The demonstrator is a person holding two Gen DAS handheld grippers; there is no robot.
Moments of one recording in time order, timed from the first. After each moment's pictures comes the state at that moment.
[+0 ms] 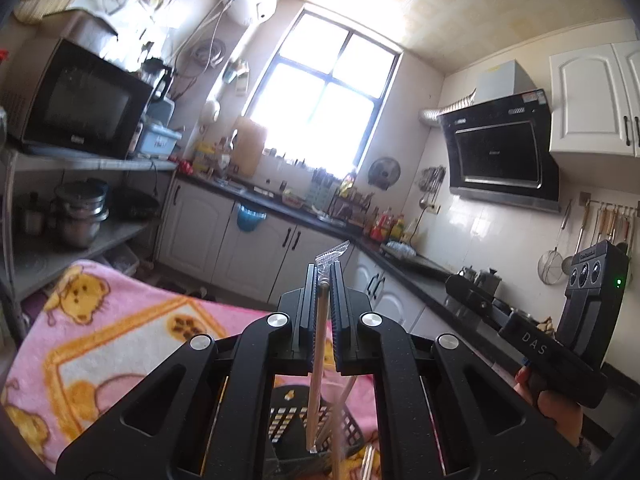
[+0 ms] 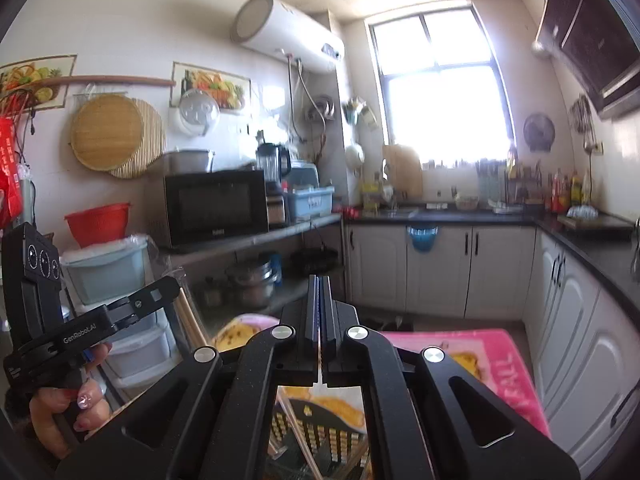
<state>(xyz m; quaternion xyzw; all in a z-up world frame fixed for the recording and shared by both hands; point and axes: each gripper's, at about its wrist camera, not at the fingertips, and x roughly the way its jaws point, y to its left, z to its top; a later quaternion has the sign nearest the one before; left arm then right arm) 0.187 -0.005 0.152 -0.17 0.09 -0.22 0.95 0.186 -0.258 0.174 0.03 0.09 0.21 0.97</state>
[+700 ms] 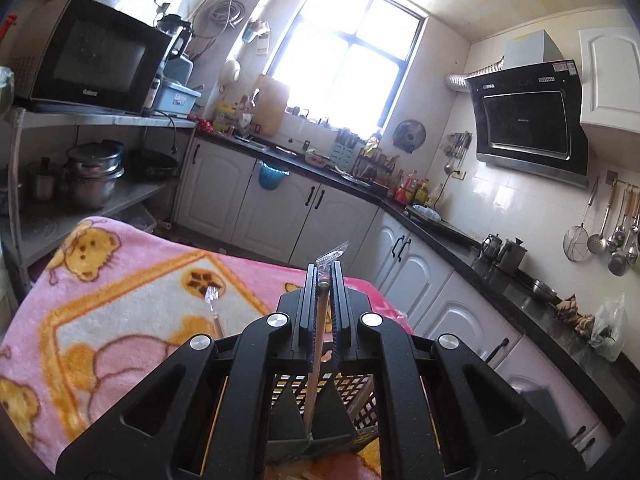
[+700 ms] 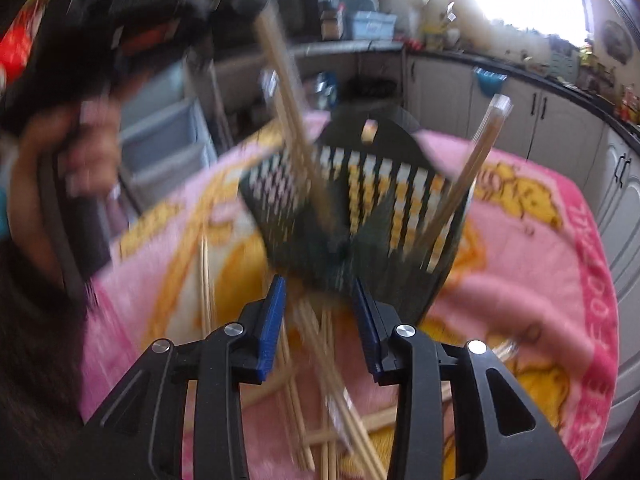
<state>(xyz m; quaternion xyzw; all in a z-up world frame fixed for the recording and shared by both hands) 0.221 -0.012 0.100 -0.16 0.16 -0.20 0.95 0.168 -0.211 -0.004 -0.08 0.37 0.31 0.87</state>
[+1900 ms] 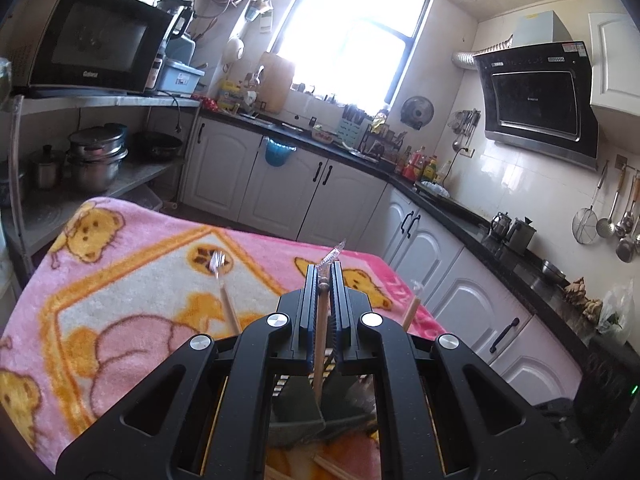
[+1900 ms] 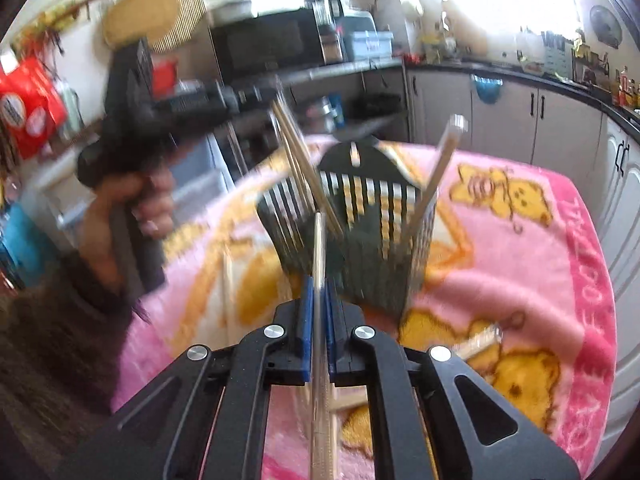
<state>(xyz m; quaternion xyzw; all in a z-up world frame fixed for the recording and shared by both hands) 0.229 -0.016 0.087 -0.15 0.19 -0.19 0.95 0.149 -0.266 0.056 0.01 0.31 0.33 0.89</state>
